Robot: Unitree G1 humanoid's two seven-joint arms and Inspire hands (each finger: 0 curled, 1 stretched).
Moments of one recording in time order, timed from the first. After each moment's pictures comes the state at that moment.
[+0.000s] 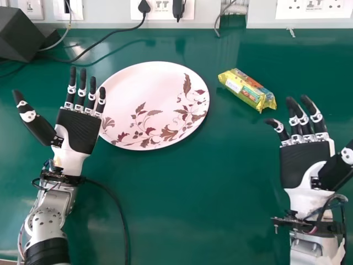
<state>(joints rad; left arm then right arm) -0.31 0.07 0.56 0.35 -1.06 0.40 -0.80 0.20 0.05 -0.18 -0.22 0.69 -0.31 0.41</state>
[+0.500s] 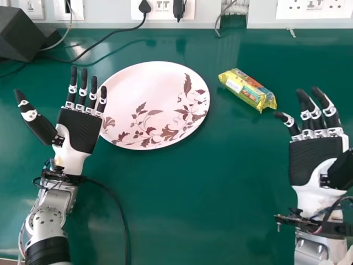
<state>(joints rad) -0.32 0.07 0.56 0.36 -1.06 0.40 -0.80 0.22 0.05 -0.17 -0.35 0.59 -0.32 0.31</state>
